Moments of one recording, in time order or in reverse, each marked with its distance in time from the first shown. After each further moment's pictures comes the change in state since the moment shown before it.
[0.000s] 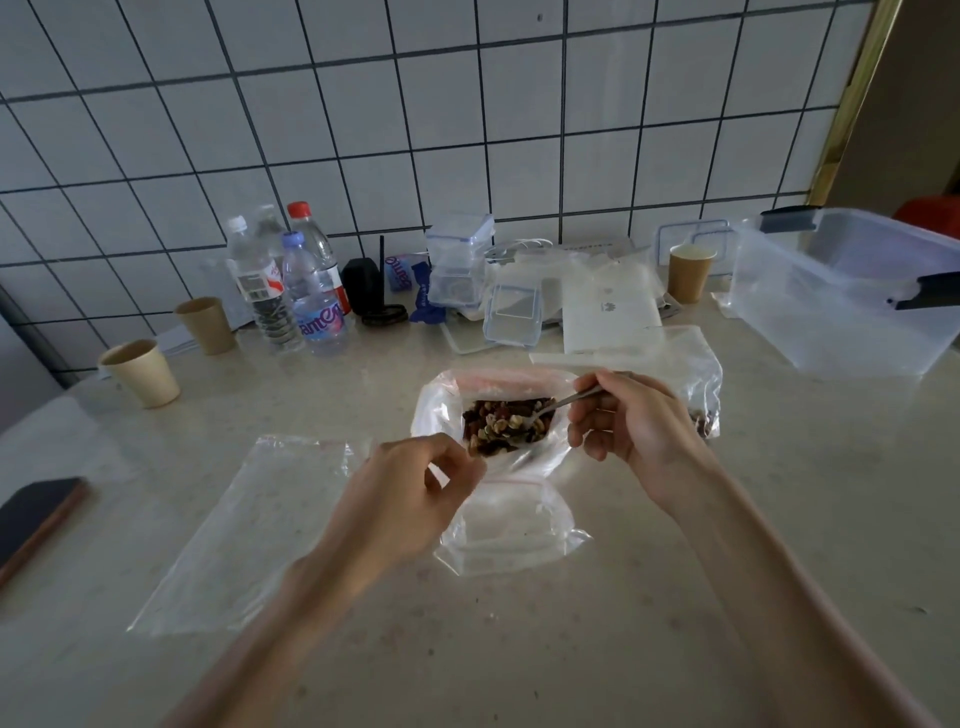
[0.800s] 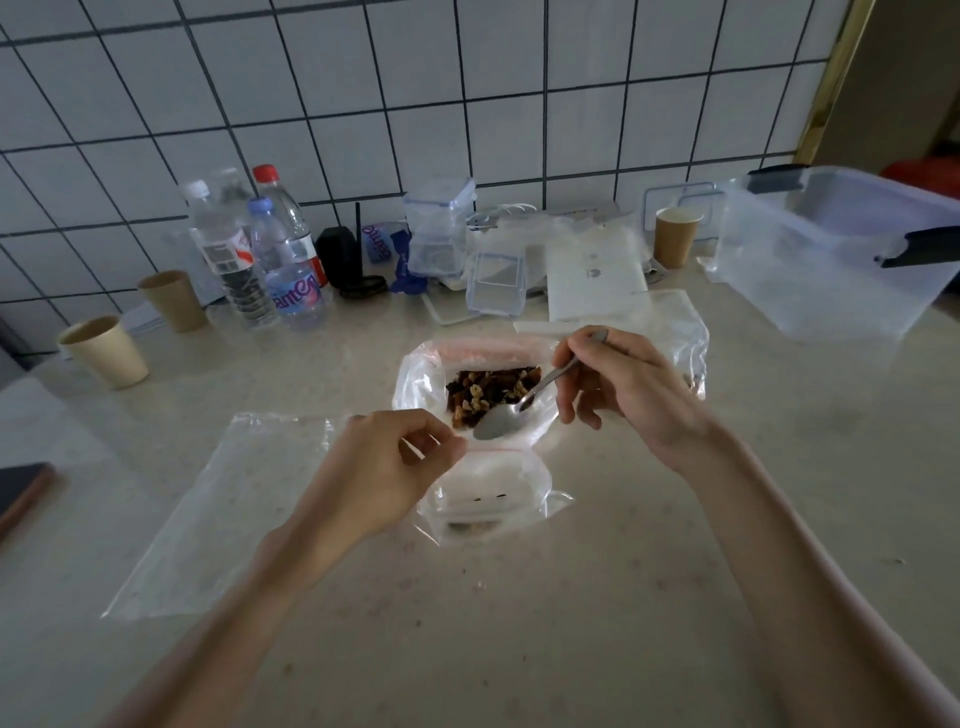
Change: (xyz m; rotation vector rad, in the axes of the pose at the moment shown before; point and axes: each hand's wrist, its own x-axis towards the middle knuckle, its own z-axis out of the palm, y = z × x) left_hand 0.004 -0.006 -0.003 -0.050 -0.049 -0.066; right_hand -0.005 -0.007 -0.011 -0.273 -0.260 -0.195
